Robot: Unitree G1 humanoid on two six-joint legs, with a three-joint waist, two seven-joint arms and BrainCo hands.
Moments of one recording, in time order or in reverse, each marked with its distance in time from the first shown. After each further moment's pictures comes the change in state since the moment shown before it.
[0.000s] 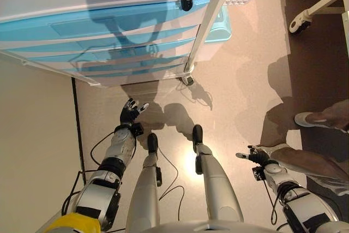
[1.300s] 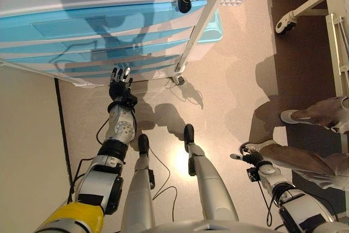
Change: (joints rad) left arm -0.103 -0.006 0.091 -0.155 -0.379 -0.128 -0.002; right arm 0.009 0.030 0.023 -0.001 0.000 -0.009 0.004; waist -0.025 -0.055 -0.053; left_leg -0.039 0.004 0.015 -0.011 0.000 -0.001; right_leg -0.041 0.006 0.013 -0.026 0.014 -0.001
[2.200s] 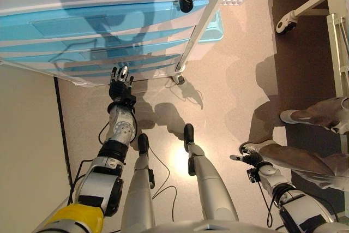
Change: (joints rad) left arm 0.027 -0.006 0.000 -0.067 -0.085 -0.003 -0.029; right arm 0.004 0.000 0.000 0.000 0.000 -0.001 0.020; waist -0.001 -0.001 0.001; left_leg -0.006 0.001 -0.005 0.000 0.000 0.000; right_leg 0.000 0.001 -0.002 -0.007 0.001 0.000
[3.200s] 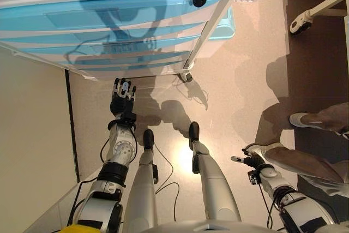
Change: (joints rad) left arm 0.216 -0.039 0.001 -0.170 0.002 -0.017 -0.135; right arm 0.023 0.003 -0.033 0.001 -0.001 -0.011 0.006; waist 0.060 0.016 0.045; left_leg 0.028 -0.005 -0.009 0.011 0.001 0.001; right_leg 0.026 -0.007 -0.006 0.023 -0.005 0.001
